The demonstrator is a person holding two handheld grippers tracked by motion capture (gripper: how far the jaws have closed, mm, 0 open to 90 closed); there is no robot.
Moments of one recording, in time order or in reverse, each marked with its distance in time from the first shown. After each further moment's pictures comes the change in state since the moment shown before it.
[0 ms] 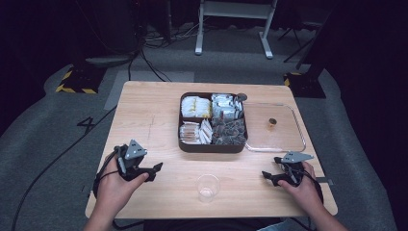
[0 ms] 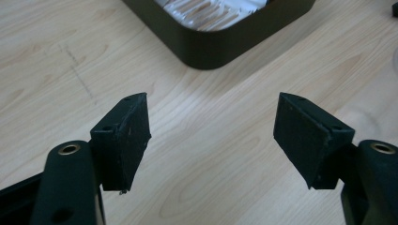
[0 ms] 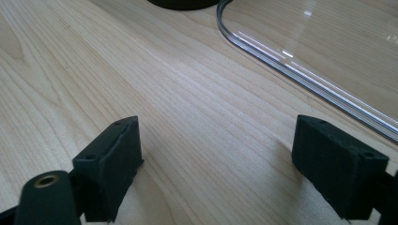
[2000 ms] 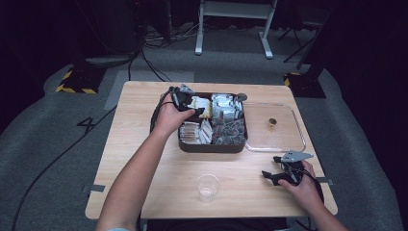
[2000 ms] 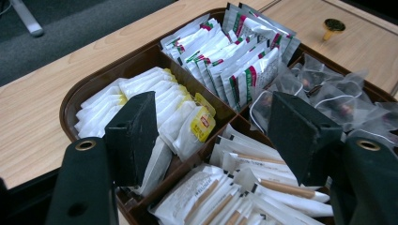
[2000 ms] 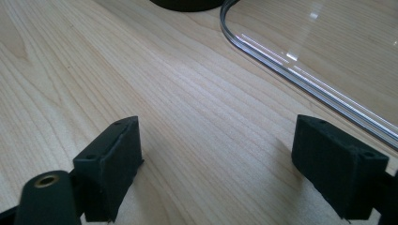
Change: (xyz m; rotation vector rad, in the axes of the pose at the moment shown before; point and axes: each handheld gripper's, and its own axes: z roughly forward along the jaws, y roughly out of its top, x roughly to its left) left arm 0.045 0.158 0.163 -0.070 -0.094 0.031; right arm -0.003 0.002 0.002 0.000 0.021 -0.017
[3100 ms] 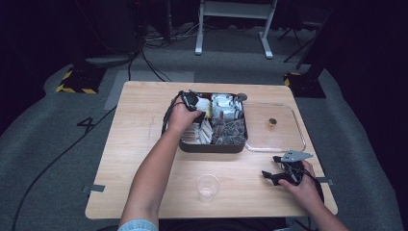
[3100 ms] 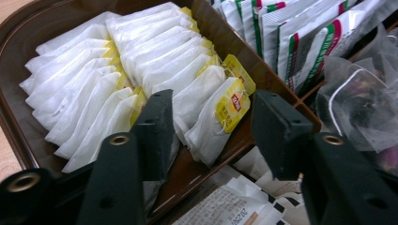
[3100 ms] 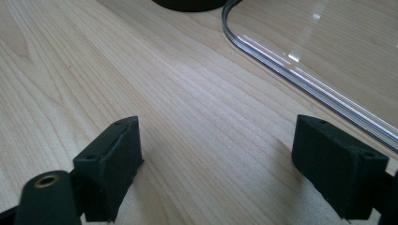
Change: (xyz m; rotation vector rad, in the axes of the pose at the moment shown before) left arm 0.014 -0.011 0.069 0.181 0.042 -0.137; right arm -0.001 0.000 0.000 0.000 0.010 -0.007
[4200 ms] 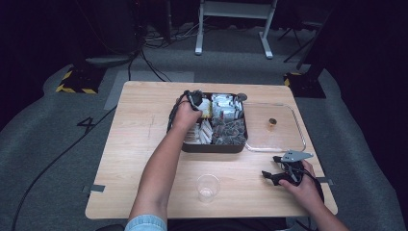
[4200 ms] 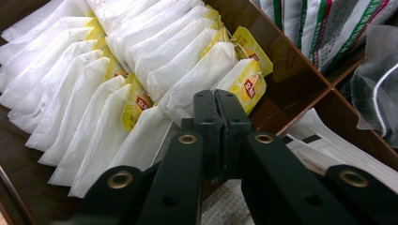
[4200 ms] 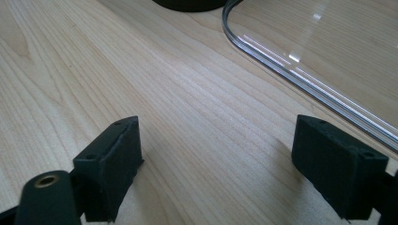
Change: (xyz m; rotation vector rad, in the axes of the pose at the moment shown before) left arm -0.002 0.010 0.017 0.156 0.027 0.050; right arm 0.000 0.000 0.000 0.000 0.001 -0.002
